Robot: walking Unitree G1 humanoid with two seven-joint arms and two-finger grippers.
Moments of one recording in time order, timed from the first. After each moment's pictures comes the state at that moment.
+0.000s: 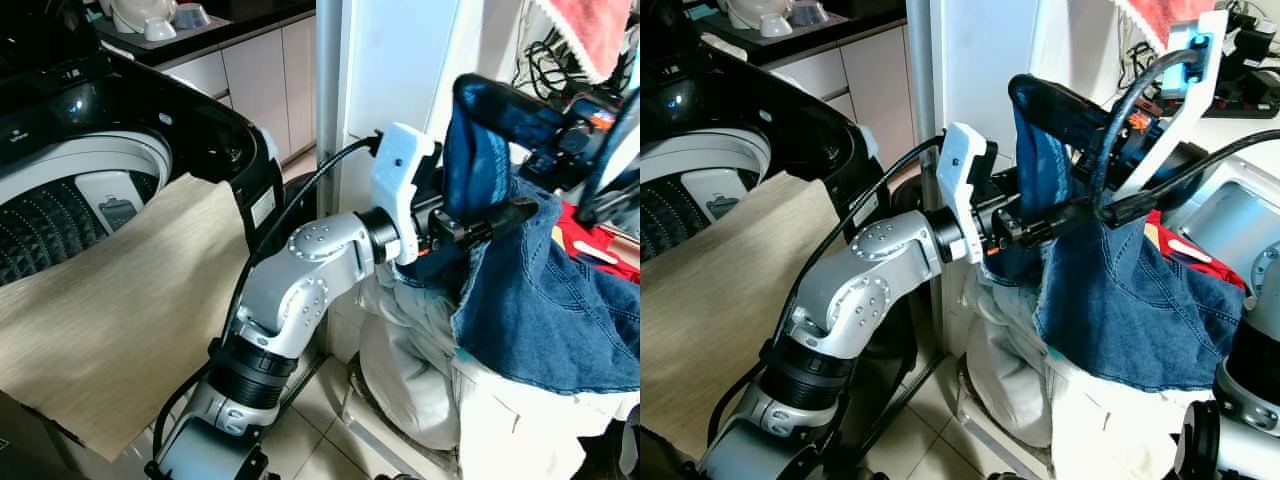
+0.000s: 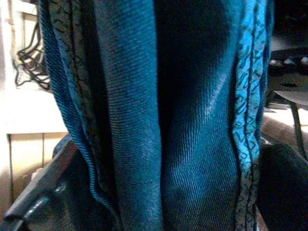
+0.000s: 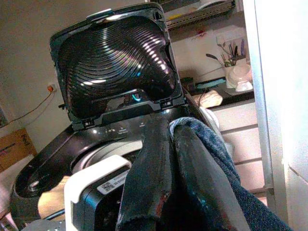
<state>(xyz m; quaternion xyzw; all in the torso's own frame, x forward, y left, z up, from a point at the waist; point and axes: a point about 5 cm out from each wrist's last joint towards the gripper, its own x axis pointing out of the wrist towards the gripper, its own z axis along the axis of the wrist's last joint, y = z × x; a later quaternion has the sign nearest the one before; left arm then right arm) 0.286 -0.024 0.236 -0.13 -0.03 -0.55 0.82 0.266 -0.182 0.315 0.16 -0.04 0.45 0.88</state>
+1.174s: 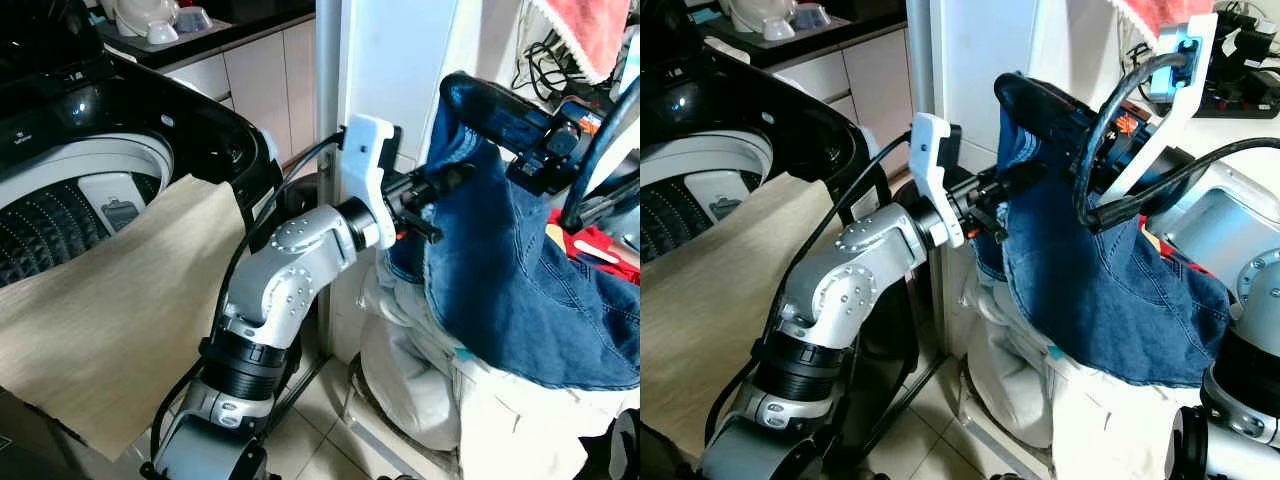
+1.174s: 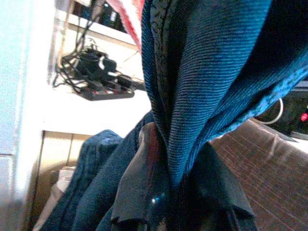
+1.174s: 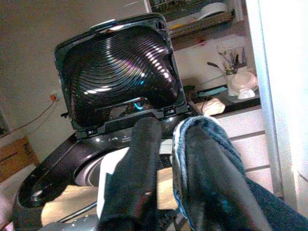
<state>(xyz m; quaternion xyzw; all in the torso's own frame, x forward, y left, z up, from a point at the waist) 0.304 0.000 0.235 -0.18 -0.03 -0.49 0.85 0.262 -0.176 0.315 0.17 -0.05 0.44 0.88</state>
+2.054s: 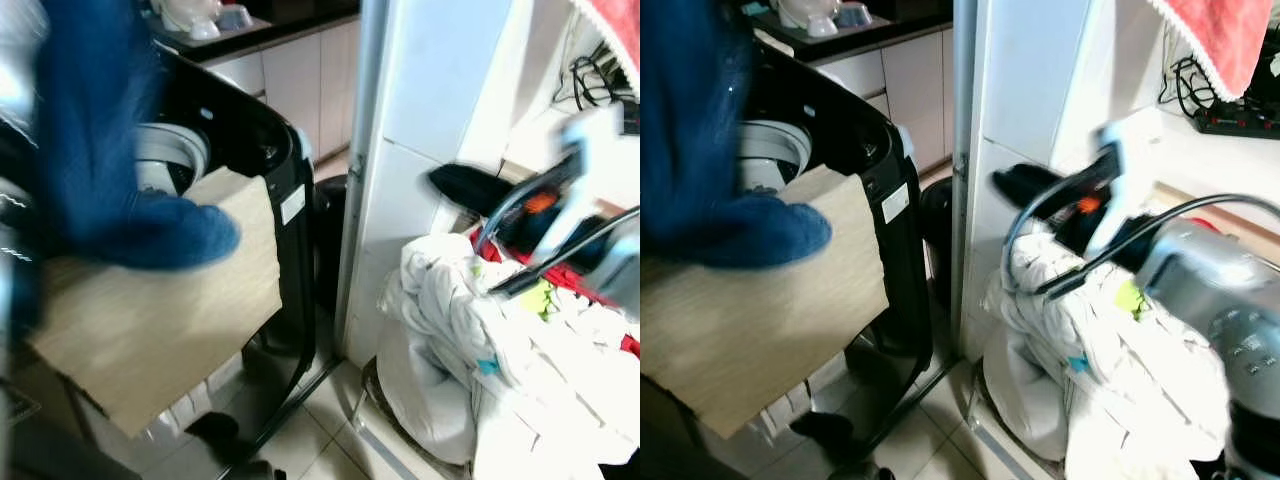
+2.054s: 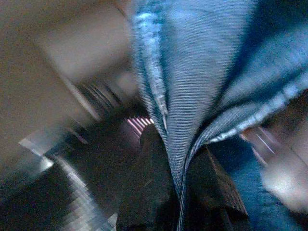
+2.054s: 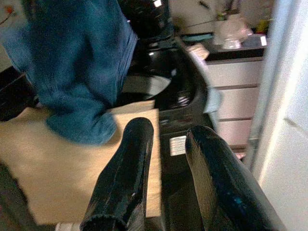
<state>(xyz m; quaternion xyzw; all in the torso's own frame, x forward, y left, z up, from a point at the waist) 0.393 0.264 0.378 0.39 -0.15 0.12 0.90 0.249 -0.166 0.262 0.02 0.03 0.39 0.92</state>
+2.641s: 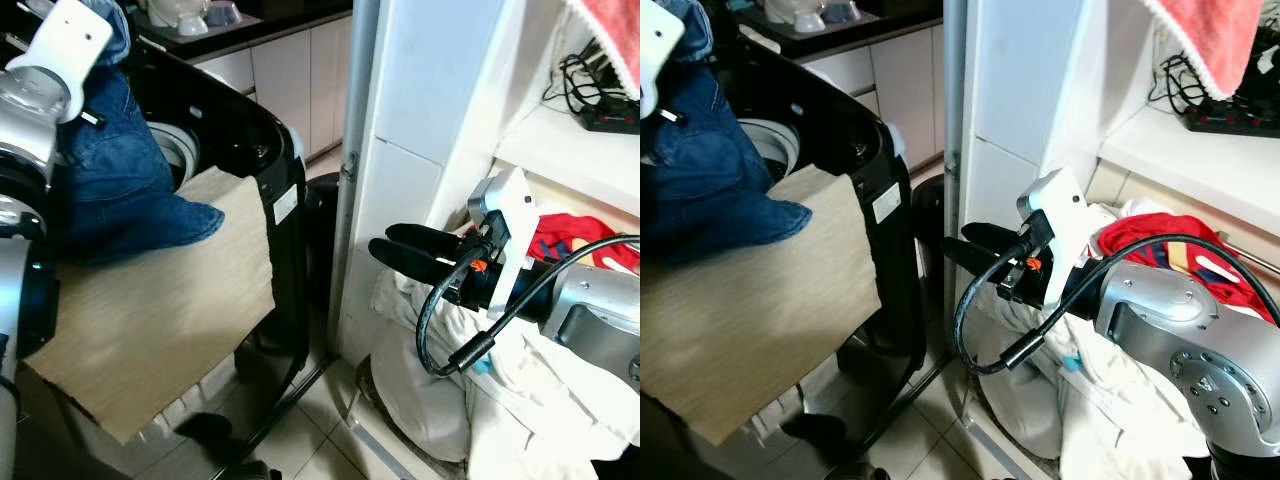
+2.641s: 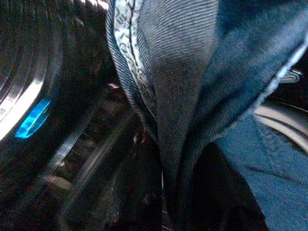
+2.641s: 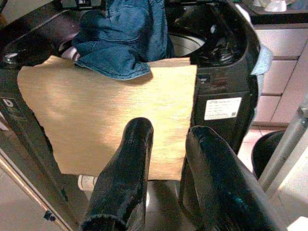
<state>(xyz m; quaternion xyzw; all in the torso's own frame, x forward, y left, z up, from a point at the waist) 0.396 0.301 0.308 0.35 0.11 0.08 0.93 0.229 -0.138 0.234 -0.02 0.09 0.46 0.89</state>
